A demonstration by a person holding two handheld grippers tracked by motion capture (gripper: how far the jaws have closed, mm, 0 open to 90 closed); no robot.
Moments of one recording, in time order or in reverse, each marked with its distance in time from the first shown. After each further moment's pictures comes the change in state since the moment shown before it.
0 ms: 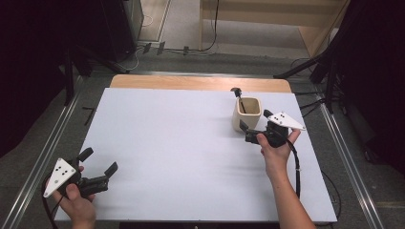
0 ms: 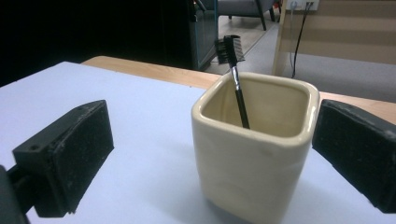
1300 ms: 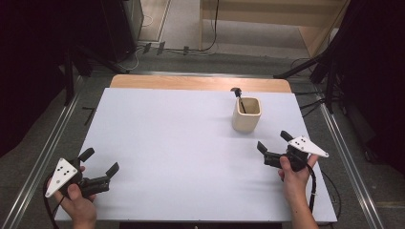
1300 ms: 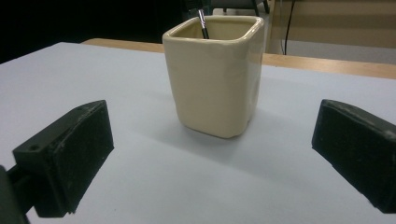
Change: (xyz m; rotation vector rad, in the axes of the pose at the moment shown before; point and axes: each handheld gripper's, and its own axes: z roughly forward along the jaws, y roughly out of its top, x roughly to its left) left arm -0.002 0.000 0.002 0.008 -0.006 0.011; right arm -0.024 -0.051 -0.060 0.017 -0.015 0.029
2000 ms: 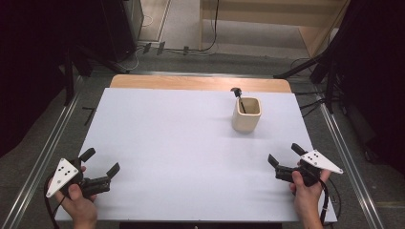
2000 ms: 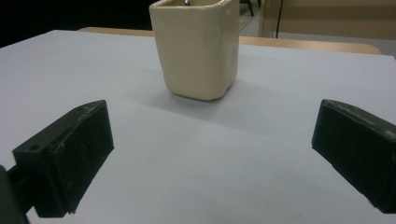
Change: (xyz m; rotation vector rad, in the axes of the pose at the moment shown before) left arm -0.001 0.000 0.001 -0.001 -0.006 -0.003; right arm -0.012 -0.026 -0.038 0.015 -0.022 0.005
